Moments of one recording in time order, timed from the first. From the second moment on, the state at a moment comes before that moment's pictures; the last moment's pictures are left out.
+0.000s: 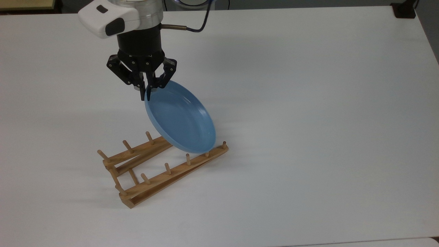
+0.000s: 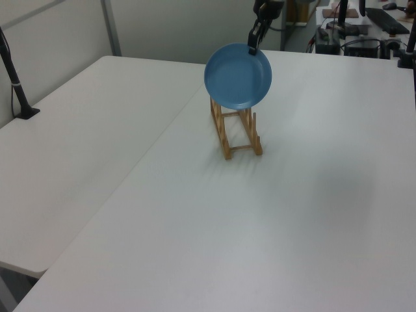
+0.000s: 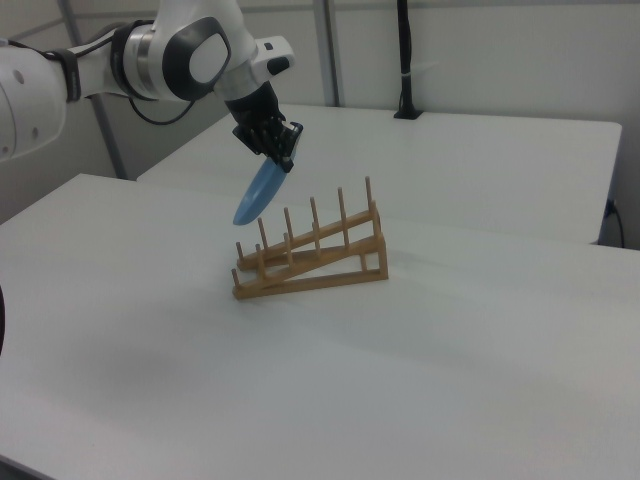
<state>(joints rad) 0.07 0.30 -0.10 -1.42 -0.14 2.24 0.06</state>
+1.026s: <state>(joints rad) 0.06 0.30 -0.11 -1.42 -0.03 2.06 -0.04</state>
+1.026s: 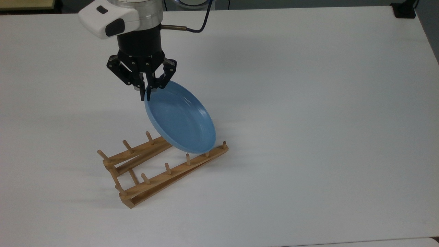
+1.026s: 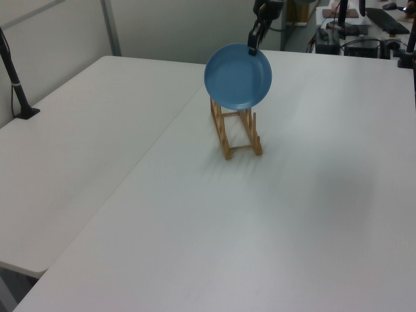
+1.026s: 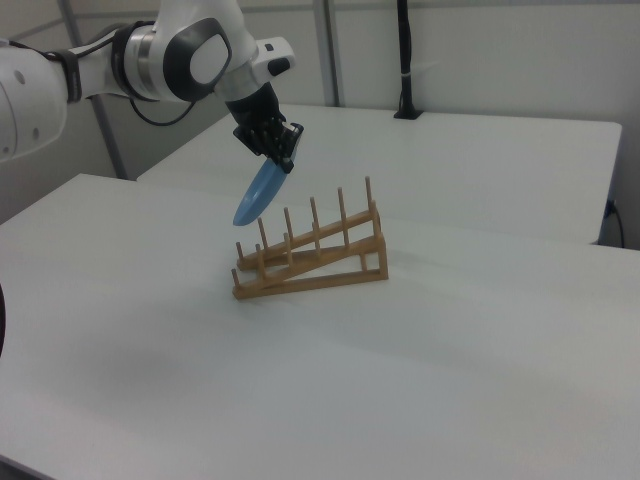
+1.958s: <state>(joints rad) 0.06 0.23 -0.26 -1.42 0.20 1.67 -0.42</state>
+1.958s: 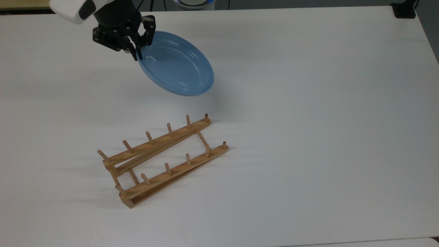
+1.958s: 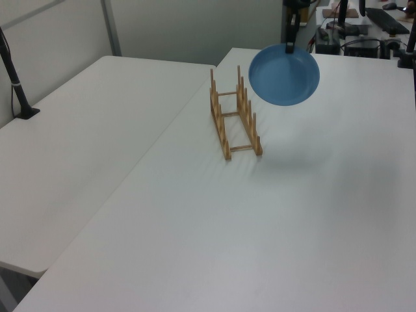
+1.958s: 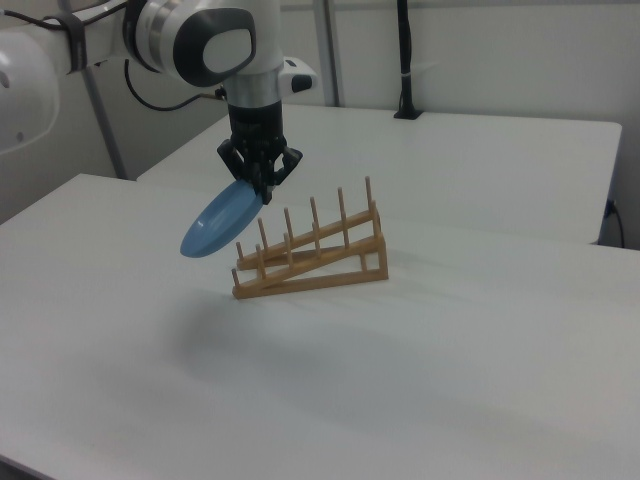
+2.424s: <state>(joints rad) 0.04 0.23 -0.27 -1.43 0.21 1.54 -0.51</state>
